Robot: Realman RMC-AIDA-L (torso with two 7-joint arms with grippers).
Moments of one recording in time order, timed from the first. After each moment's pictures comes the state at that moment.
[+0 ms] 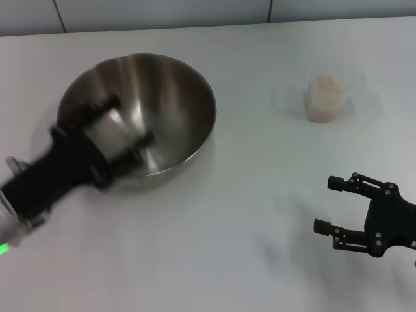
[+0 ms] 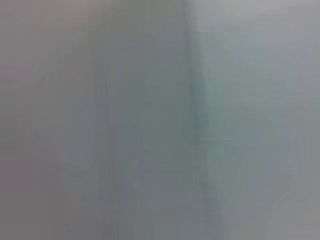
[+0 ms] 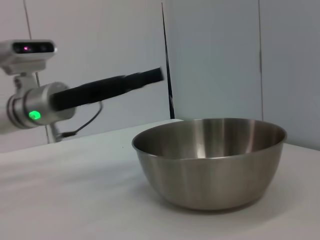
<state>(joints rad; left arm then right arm) -0.43 -2.07 0.38 0.10 1.77 1.72 -0.51 0.33 2.05 -0.19 -0.40 -2.30 -1.74 0.74</state>
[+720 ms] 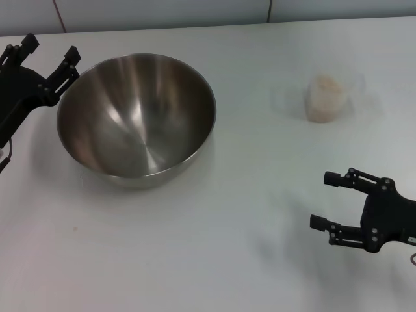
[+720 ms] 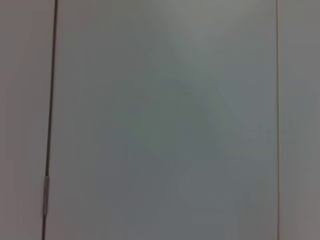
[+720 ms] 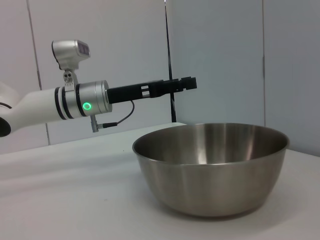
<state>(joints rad) -0.54 -2.07 0.02 0.11 1.77 1.37 -0.54 0.35 2.06 -0.19 -0.41 -2.30 -1.74 0.73</state>
